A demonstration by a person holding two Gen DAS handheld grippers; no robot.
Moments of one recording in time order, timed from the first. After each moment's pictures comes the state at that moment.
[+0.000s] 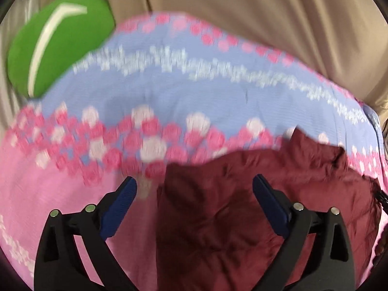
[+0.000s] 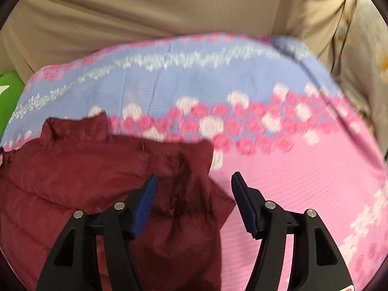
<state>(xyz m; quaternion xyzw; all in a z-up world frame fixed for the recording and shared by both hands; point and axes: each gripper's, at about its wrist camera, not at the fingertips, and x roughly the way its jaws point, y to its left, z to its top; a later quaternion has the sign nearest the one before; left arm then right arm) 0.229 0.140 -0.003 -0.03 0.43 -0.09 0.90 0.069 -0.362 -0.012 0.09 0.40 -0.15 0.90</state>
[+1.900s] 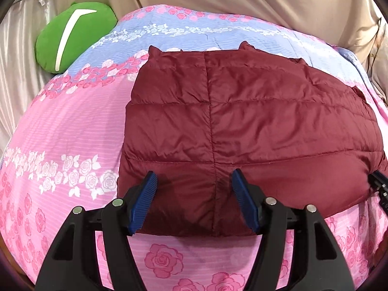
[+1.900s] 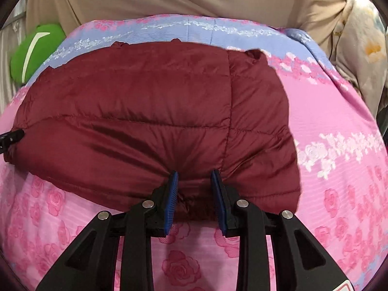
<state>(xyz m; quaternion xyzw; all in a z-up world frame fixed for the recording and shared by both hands) 0.000 0.114 -0.045 0.06 0.41 -0.09 0.91 -0.081 -0.197 -0.052 0.03 0.41 -0.12 0.90</state>
